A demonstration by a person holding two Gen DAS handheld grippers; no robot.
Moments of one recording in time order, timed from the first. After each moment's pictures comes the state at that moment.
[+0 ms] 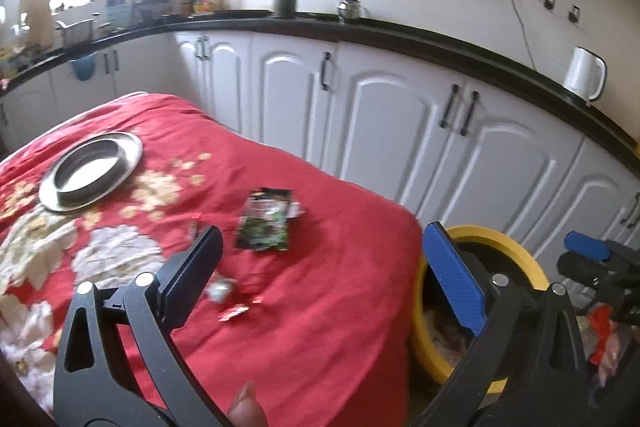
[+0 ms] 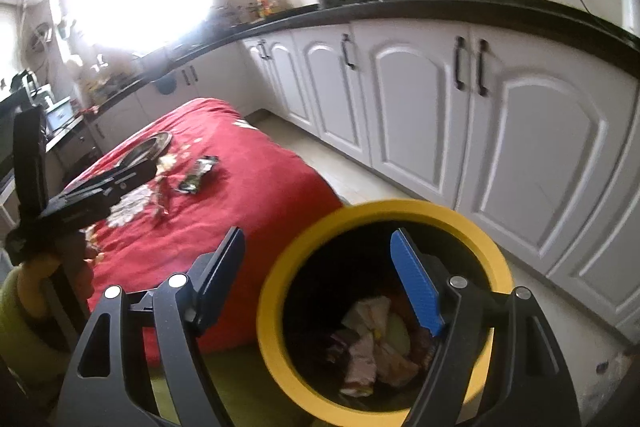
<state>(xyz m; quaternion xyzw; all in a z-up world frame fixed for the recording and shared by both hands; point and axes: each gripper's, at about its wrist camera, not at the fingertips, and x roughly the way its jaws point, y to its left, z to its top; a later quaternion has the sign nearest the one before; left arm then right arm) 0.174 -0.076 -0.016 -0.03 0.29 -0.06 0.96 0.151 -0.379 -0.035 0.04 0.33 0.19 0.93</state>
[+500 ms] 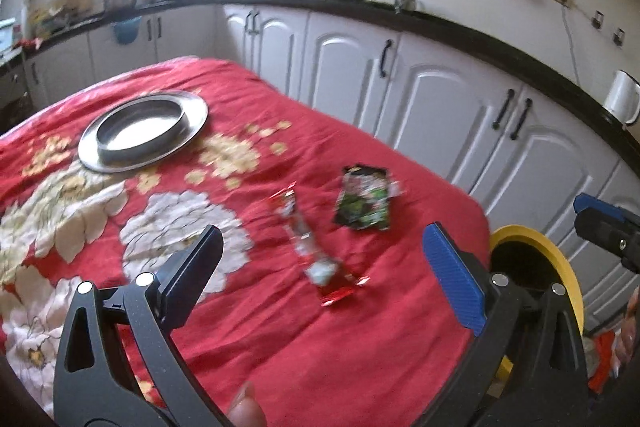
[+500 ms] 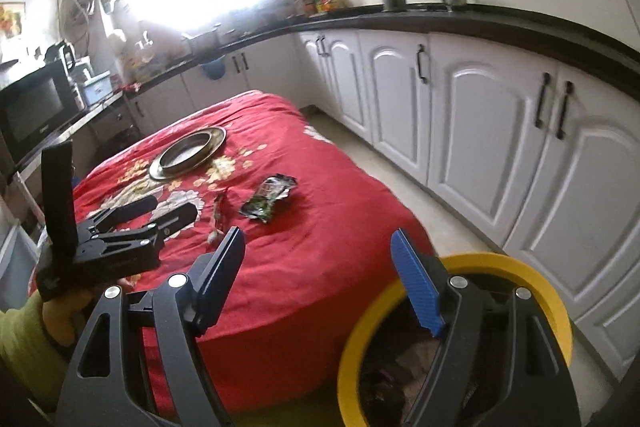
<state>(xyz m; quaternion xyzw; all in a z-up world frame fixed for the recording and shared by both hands) 0.179 -0.001 -0.039 -0.07 0.33 0.01 0.94 0.192 -0.280 -0.014 0.01 0.32 0.27 0.91</state>
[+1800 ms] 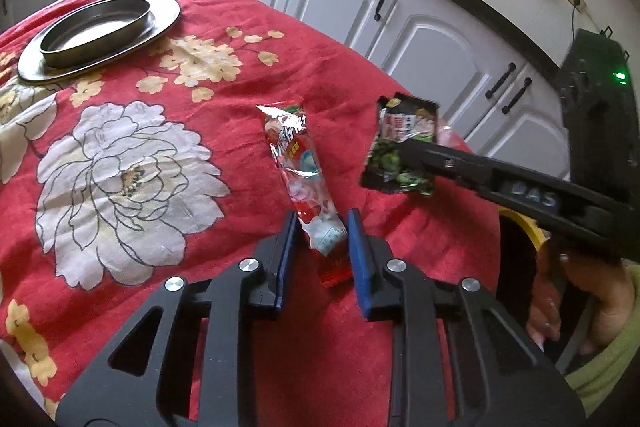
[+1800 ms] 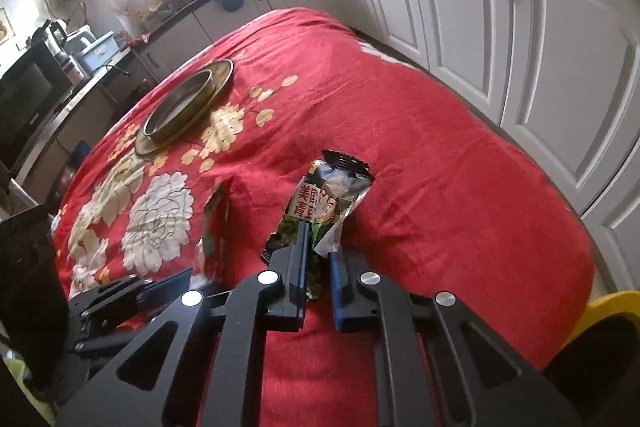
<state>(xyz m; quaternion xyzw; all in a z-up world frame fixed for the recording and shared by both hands) 0.213 0.013 -0.097 -0.15 0.42 -0.06 0.89 0.306 -0.166 -0.093 0.02 0.45 0.33 0.83</state>
